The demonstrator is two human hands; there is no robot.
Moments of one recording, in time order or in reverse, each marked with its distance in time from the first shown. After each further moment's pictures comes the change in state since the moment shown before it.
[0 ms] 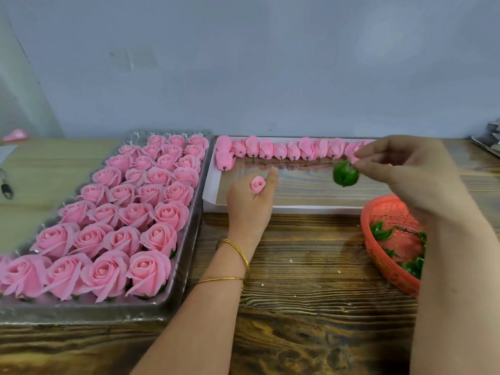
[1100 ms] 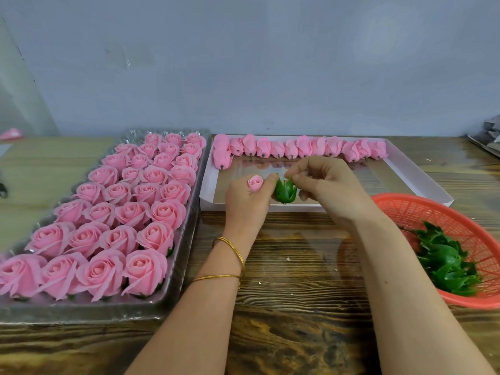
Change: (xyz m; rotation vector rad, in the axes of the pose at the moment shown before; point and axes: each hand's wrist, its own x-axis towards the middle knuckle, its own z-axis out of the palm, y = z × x) left_hand 0.000 -0.003 -0.001 -0.105 -0.054 -0.104; right_hand -0.001 0.010 0.075 0.099 -0.273 0.050
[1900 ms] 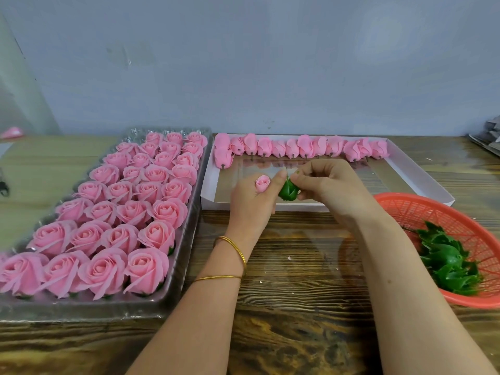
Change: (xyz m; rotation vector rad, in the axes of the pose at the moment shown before) left_hand -0.003 0.004 0.000 0.028 -0.114 0.067; right_hand 0.000 0.002 -0.002 0.069 0.001 0.066
